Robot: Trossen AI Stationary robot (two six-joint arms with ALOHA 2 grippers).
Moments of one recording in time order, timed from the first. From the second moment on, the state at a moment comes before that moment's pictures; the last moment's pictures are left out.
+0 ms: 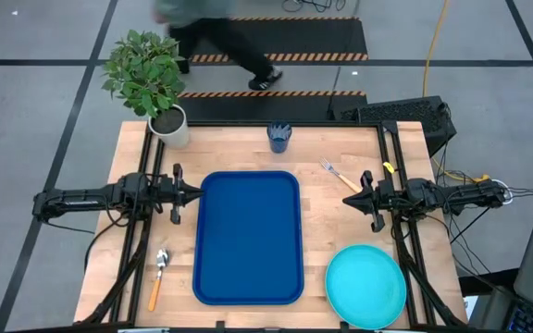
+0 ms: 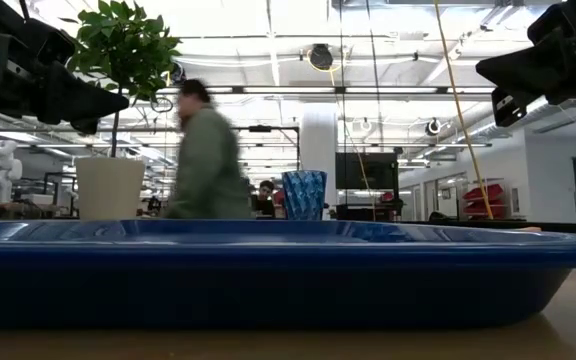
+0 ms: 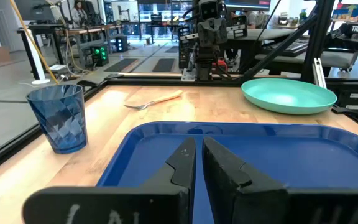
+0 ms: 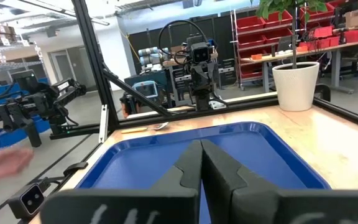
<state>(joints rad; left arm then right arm) 0.09 0.10 0.01 0.03 0.04 0.02 0.14 0.02 0.01 0.08 0.08 0.18</state>
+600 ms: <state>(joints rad) 0.09 0.10 0.01 0.18 0.04 -0.06 0.14 0.02 0.01 0.08 0.08 0.17</state>
